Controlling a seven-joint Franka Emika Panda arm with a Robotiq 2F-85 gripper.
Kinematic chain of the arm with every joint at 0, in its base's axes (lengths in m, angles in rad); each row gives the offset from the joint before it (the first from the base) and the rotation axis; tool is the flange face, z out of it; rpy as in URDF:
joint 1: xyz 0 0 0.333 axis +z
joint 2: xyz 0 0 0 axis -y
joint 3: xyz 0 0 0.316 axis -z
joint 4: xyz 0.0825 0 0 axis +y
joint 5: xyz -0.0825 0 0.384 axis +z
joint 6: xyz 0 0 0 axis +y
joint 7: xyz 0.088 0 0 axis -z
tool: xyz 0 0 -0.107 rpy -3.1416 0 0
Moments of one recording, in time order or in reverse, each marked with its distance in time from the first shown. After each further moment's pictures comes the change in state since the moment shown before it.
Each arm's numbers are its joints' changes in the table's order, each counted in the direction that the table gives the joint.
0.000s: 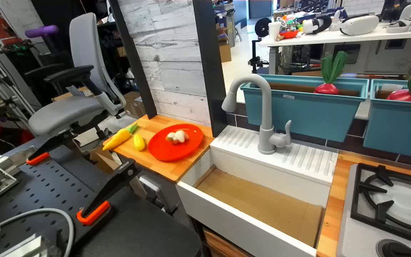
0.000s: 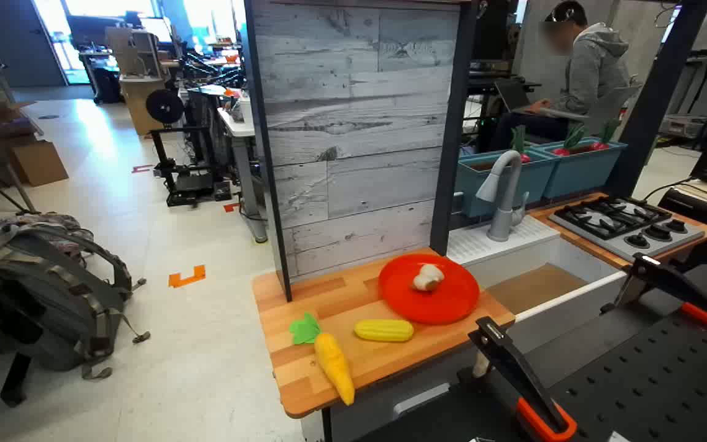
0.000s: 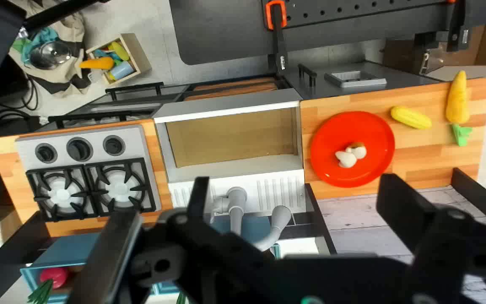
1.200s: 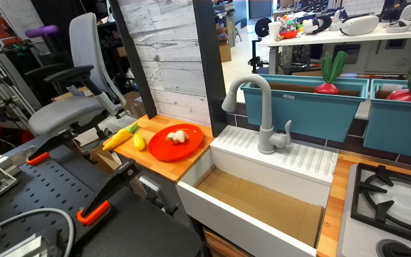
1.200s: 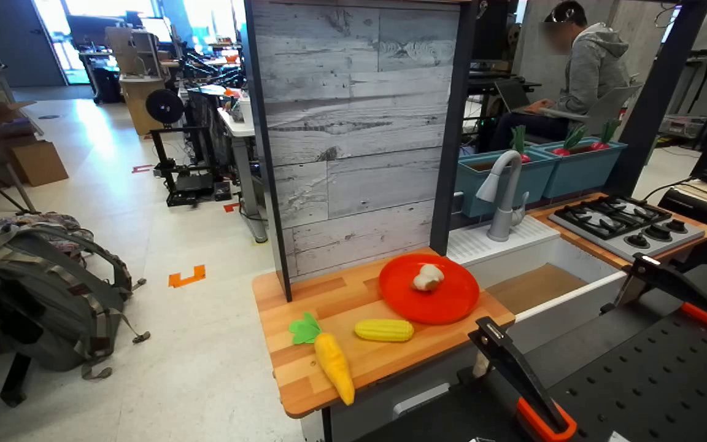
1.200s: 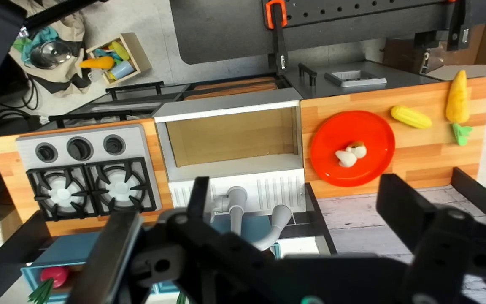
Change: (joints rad) arm 0.000 0.000 0.000 -0.001 0.000 0.000 0.000
